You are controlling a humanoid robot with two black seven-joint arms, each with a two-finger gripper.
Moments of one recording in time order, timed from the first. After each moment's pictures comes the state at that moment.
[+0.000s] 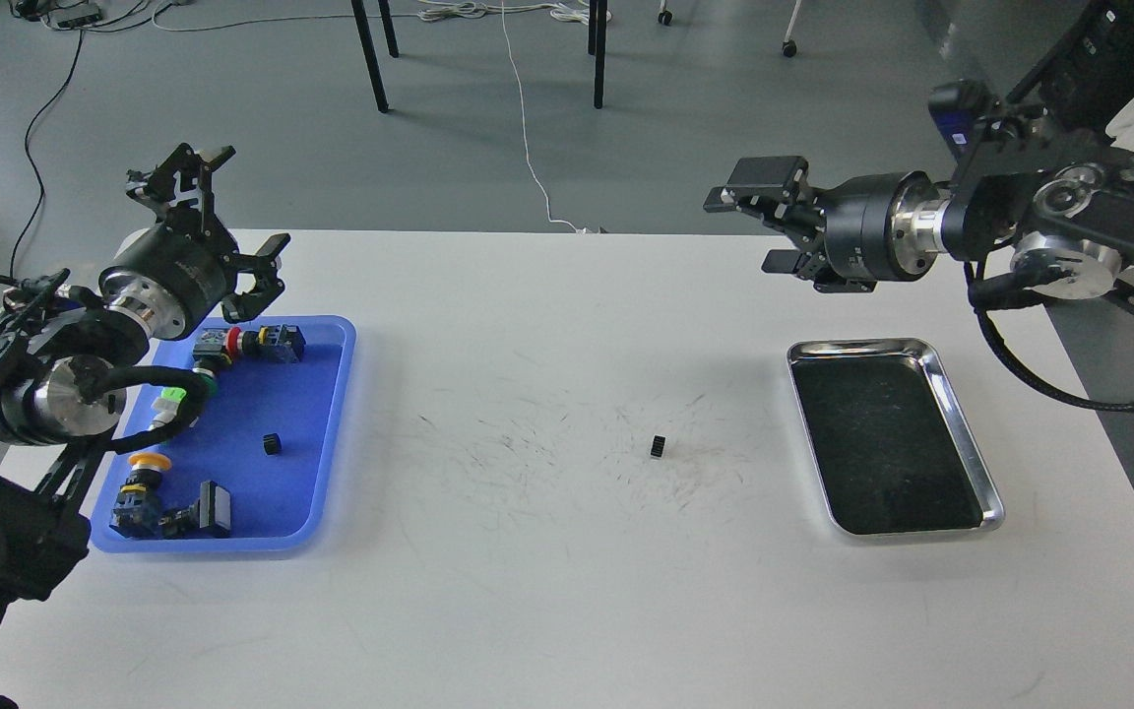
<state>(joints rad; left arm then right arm) -0.38 0.38 -1.32 -1.22 0.49 -0.06 0.16 1.43 -0.57 -0.23 1.25 -0.53 0.31 -0.20</state>
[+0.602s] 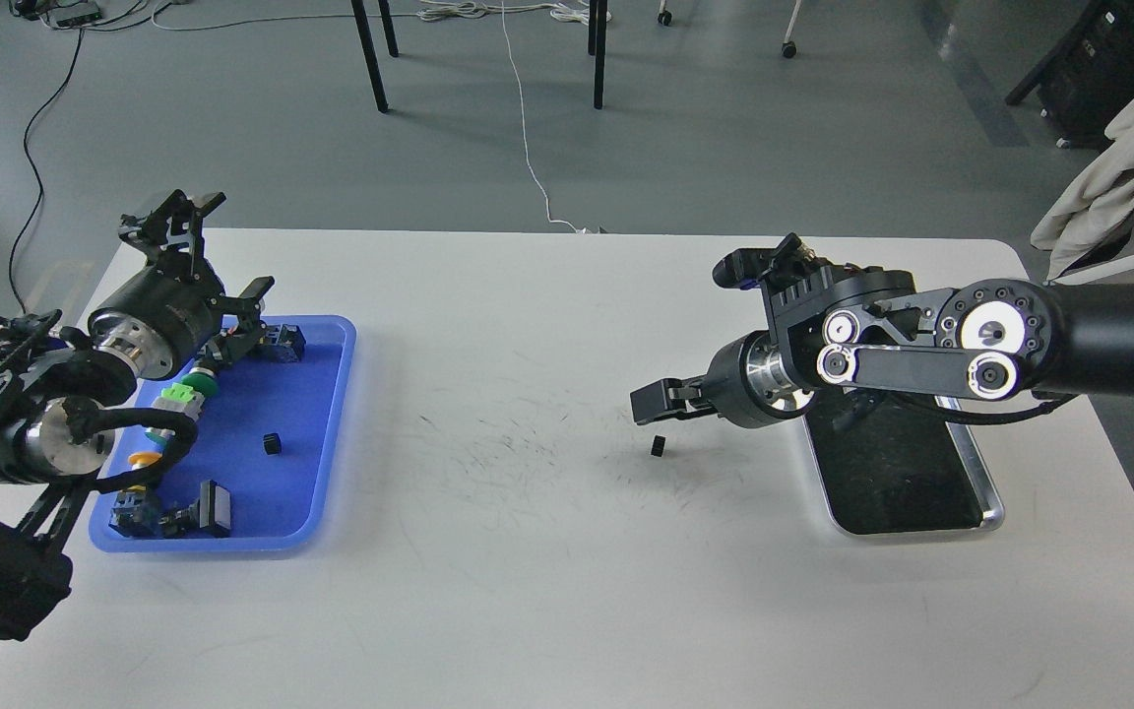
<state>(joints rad) -0.32 0.40 -1.31 -1.23 0.53 -0.06 0.15 1.46 -0.26 -0.49 1.23 -0.63 0.31 -0.26</state>
